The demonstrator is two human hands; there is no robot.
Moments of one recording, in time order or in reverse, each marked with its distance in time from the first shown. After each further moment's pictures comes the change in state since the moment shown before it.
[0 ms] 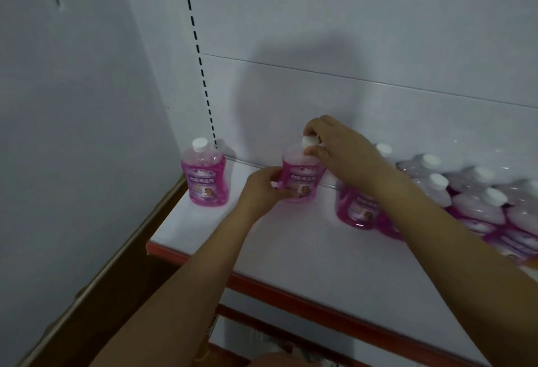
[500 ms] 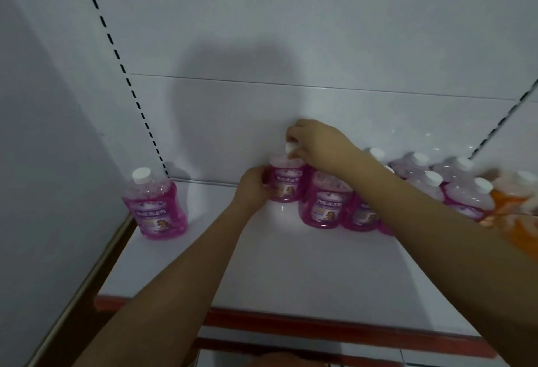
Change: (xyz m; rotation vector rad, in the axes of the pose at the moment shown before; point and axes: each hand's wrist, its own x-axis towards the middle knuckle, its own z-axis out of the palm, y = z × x) left_hand 0.061 0.016 0.054 0.015 -0.157 0.052; right_hand 0.013 0.063 -0.003 -0.172 -0.036 0.120
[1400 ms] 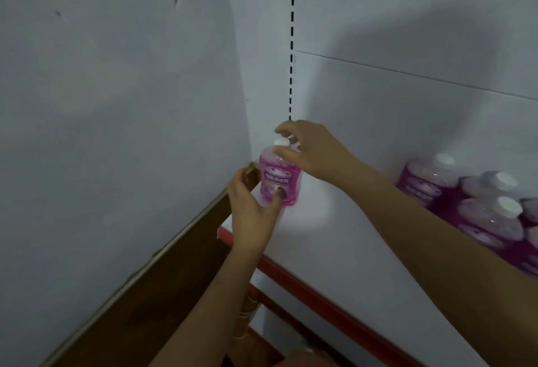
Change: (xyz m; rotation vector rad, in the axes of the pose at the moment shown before) left_hand -0.165 -0.066 -0.110 -0.073 0.851 -0.268; right_hand 0.068 -0.198 0.059 0.479 -0.086 -0.390
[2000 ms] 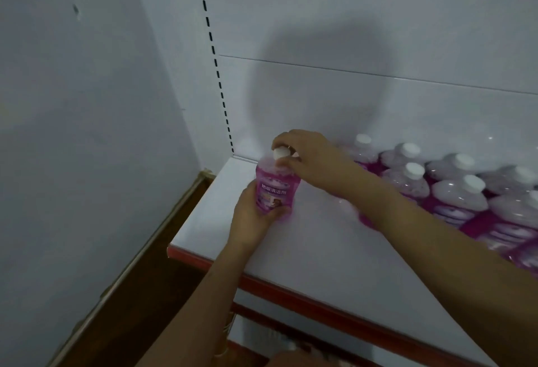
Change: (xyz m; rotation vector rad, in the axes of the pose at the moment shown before) left_hand -0.008 0.008 0.071 0.015 -0.504 0.128; right_hand -0.083 0.046 -0.047 -0.095 0.077 0.087
